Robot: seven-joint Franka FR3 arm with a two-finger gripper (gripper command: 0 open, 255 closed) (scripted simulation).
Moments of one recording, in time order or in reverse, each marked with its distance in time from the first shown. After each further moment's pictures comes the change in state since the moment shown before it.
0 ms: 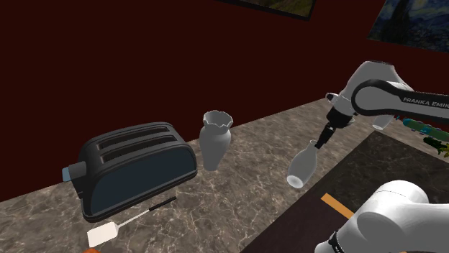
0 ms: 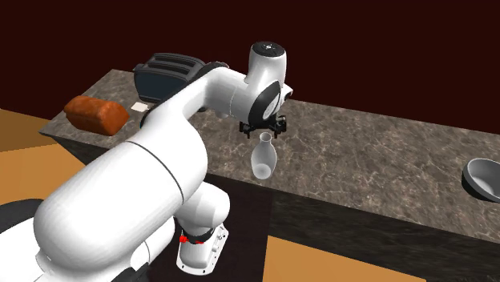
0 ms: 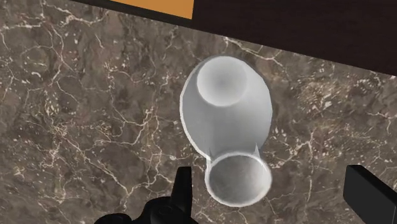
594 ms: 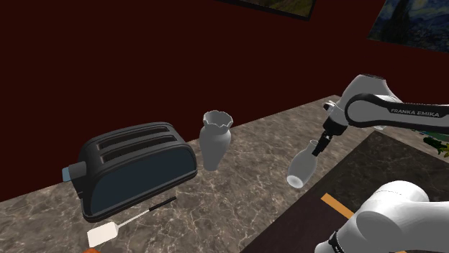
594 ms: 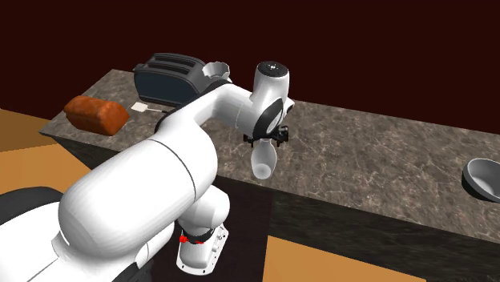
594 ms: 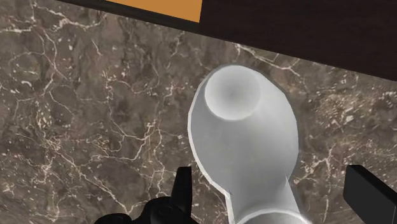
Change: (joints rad) arm -0.020 0.045 -0.064 -0.080 -0.051 0.123 -0.031
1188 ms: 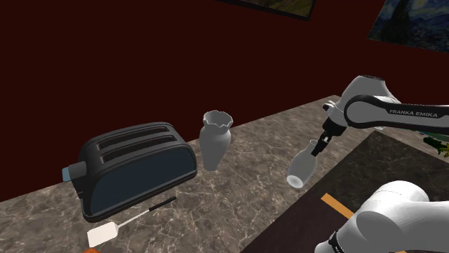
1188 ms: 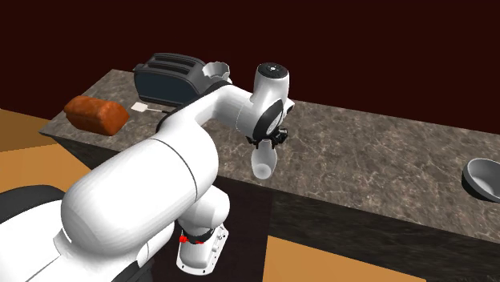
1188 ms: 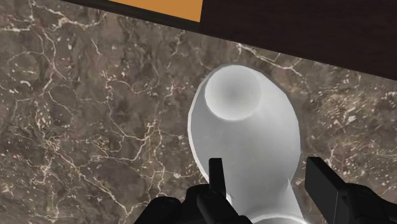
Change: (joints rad) arm 0.000 0.007 -0.005 -0.006 -0.003 0.014 0.000
